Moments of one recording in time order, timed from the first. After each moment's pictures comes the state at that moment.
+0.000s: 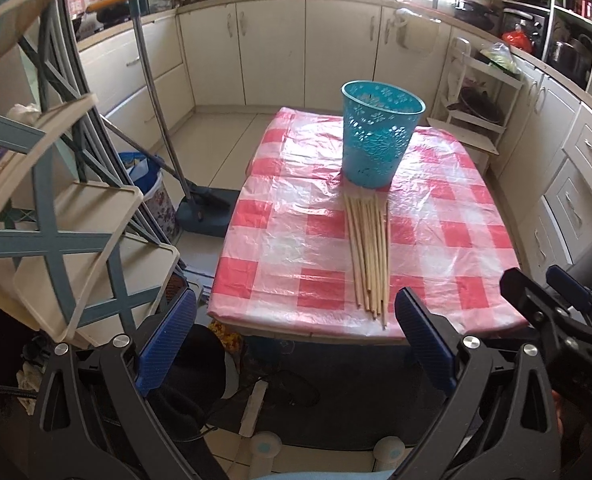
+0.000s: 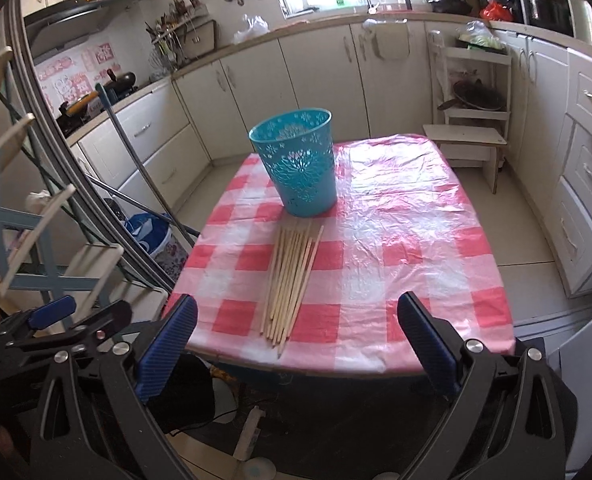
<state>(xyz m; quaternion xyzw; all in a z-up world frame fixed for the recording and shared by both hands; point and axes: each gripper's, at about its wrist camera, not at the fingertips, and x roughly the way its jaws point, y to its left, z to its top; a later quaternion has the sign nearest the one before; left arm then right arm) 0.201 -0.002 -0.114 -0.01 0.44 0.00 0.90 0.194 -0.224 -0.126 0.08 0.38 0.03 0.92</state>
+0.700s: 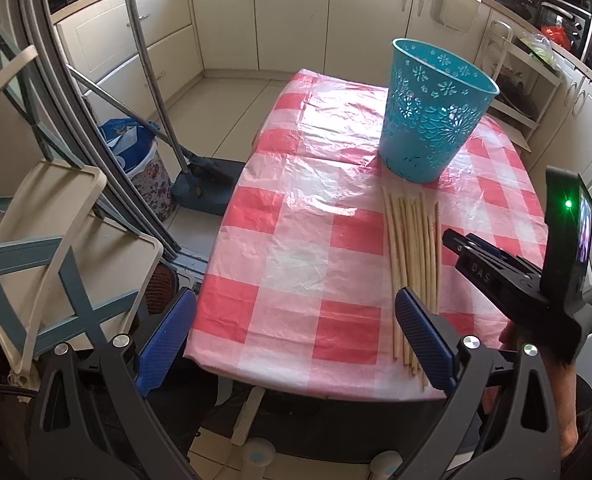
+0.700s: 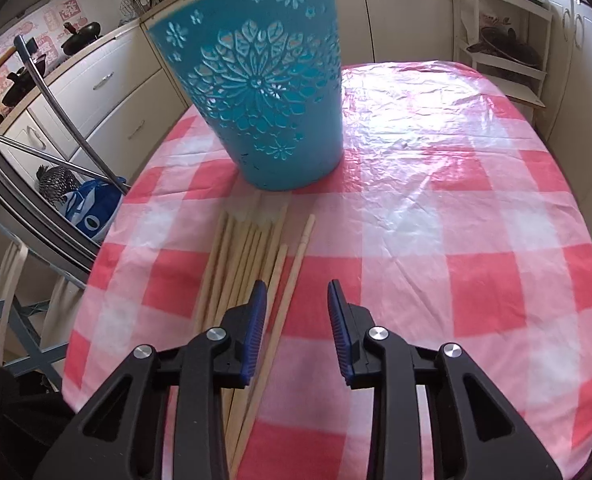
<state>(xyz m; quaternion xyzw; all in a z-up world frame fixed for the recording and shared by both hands) 0.298 0.007 -0.186 -0.03 0.49 0.03 0.87 0.379 -0.222 -0.263 0.07 0.47 0.03 0.88</state>
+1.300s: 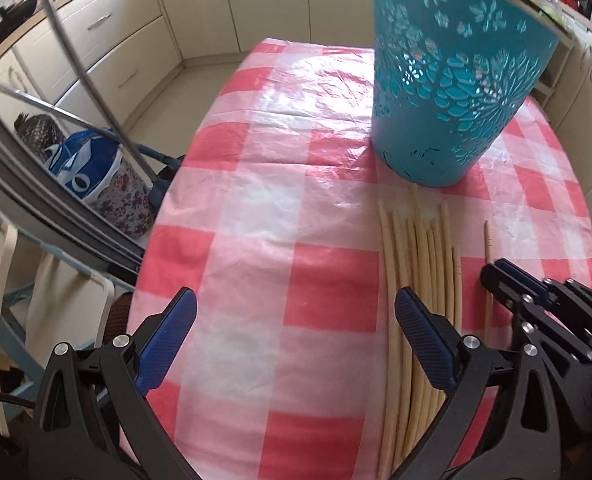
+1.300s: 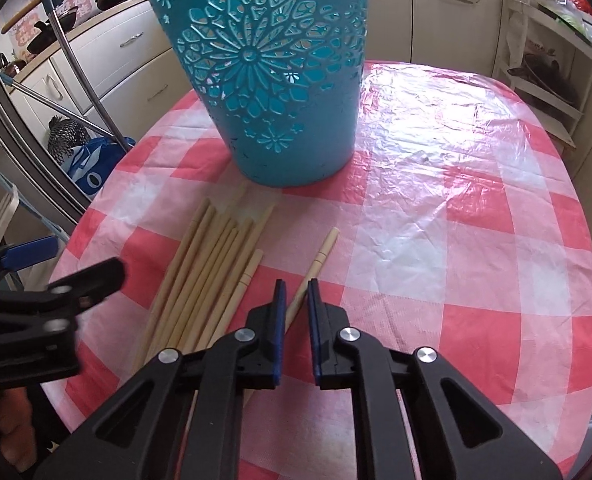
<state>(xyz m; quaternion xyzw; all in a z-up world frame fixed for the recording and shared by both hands) 0.400 -0.043 -0.257 0.03 0.52 0.02 0.85 0.398 -0.228 -0.279 0.02 0.49 0.10 0.87</state>
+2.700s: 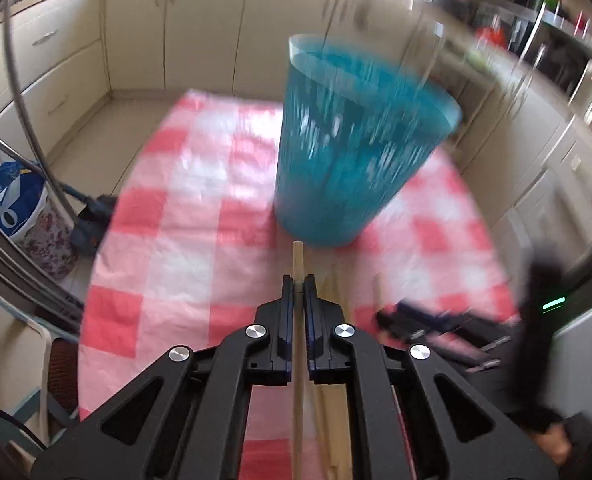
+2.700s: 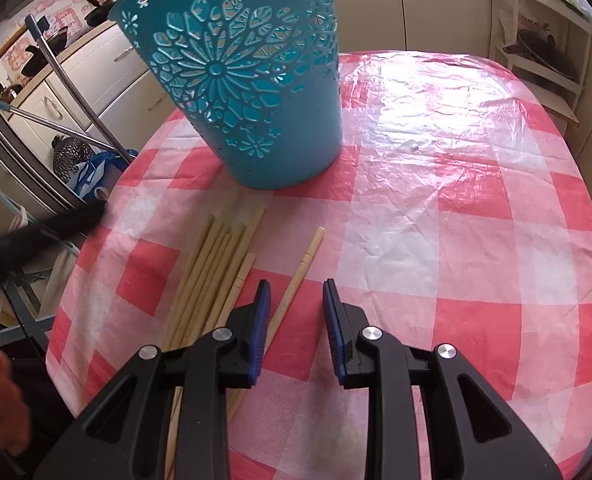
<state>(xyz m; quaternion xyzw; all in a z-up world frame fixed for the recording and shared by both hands) 0.382 -0.030 -0.191 -0.08 0.43 -0.14 0.89 0.402 -0.247 -0.278 0.07 0.50 0.10 0.86</state>
